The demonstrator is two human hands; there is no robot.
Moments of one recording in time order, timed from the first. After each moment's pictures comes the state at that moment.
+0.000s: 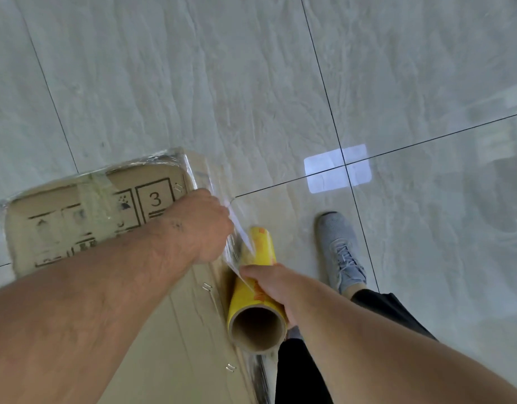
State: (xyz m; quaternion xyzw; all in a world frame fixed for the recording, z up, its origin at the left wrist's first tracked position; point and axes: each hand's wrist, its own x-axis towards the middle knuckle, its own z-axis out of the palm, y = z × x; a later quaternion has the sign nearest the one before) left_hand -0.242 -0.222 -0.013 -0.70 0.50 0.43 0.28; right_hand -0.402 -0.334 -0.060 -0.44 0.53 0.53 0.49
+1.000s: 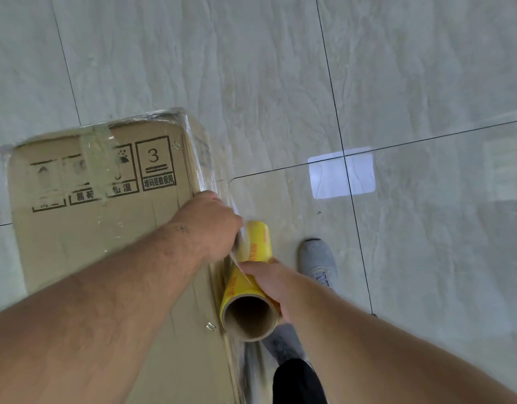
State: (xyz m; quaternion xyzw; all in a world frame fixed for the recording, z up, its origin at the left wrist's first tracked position) left_hand -0.322 -0.236 0.004 -0.78 0.39 0.44 0.19; right_hand -0.449 -0.341 -0.041 -0.46 0.50 0.51 0.53
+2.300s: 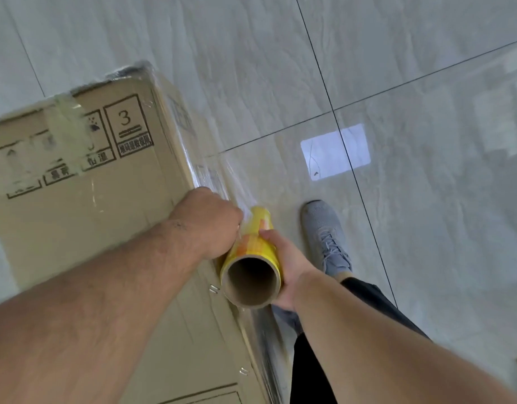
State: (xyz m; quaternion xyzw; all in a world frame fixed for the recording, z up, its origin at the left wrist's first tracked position) left_hand -0.383 -0.216 -0.023 -0.79 0.43 0.39 0.19; right_hand -0.531 -0.326 -0.069 -0.16 0.63 0.38 0.66
